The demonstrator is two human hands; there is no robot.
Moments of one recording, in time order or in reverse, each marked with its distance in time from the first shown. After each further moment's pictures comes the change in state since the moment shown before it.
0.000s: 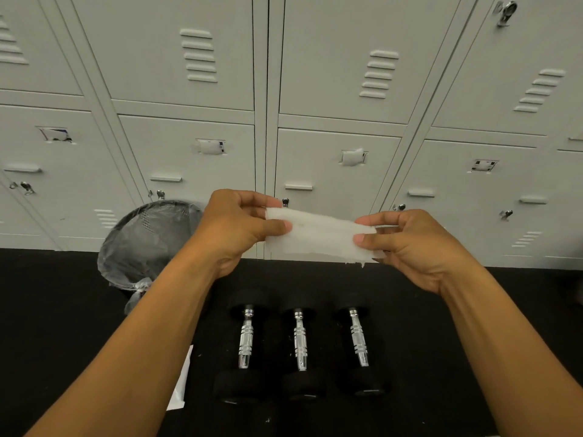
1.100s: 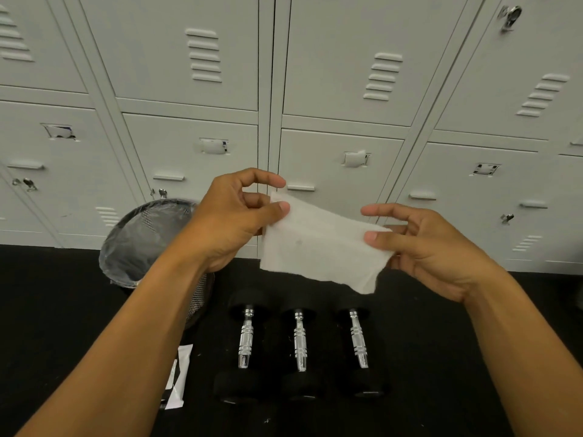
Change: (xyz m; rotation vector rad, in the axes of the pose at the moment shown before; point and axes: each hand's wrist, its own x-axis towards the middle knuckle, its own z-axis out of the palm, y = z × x) left_hand -0.007 0.011 -0.012 -0.076 -0.162 0.175; right_hand -0.015 -0.007 -0.008 0.074 -0.196 -0.087
